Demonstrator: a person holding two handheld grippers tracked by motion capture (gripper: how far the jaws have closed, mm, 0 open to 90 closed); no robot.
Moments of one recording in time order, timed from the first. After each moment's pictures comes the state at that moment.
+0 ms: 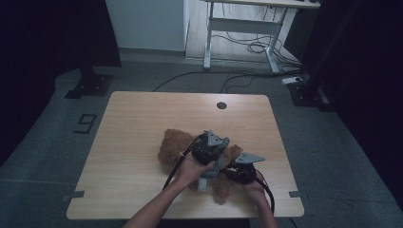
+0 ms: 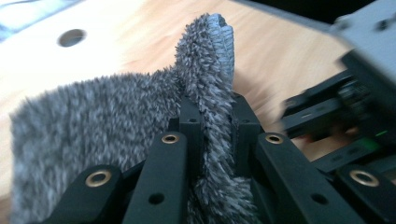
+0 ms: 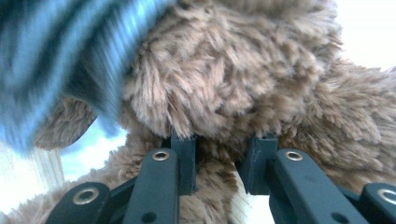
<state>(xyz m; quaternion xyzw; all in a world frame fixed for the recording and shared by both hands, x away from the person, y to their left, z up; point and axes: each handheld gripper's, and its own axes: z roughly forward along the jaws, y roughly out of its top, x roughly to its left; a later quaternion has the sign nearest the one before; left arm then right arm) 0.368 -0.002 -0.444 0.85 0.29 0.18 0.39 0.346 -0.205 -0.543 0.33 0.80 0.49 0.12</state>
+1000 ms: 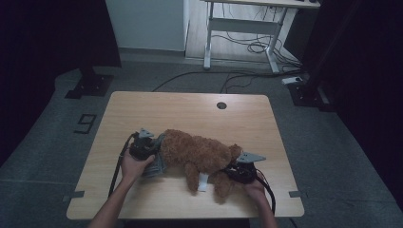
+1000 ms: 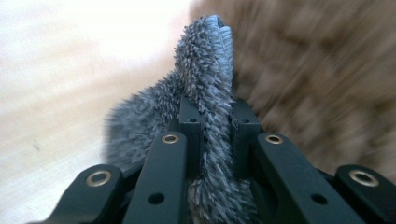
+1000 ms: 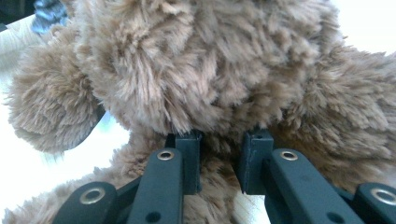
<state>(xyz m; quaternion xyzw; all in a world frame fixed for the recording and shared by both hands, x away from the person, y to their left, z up) 0.391 0.184 -0.478 0.79 0.46 0.16 0.38 0.349 -0.208 -0.546 0.34 0.79 0.49 0.10</state>
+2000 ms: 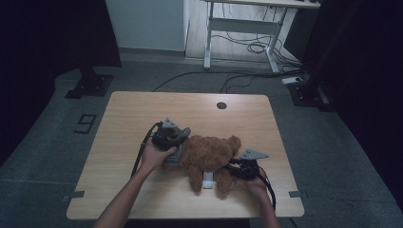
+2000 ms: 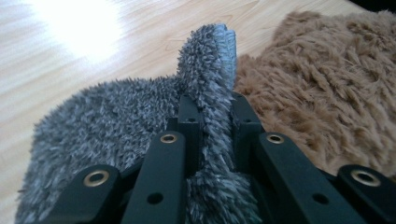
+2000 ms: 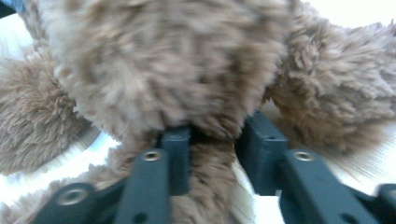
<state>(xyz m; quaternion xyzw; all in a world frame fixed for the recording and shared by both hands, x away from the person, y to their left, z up) 0.409 0.118 -0.464 0.82 0.38 0.12 0.41 0.359 -0.219 -0.545 0.35 0.79 0.49 0.13</state>
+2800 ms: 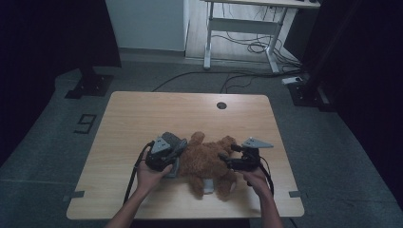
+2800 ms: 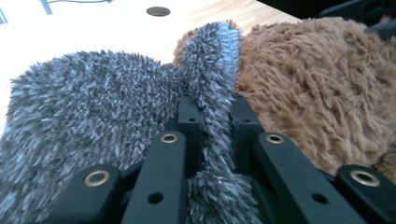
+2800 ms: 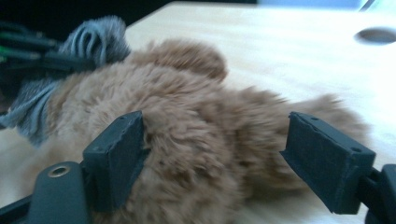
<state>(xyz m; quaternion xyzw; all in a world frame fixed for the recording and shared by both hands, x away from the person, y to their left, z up) 0.349 0.127 -0.483 0.79 0.37 0.17 0.47 0.364 -0.204 -0.491 0.39 0.75 0.52 0.11</state>
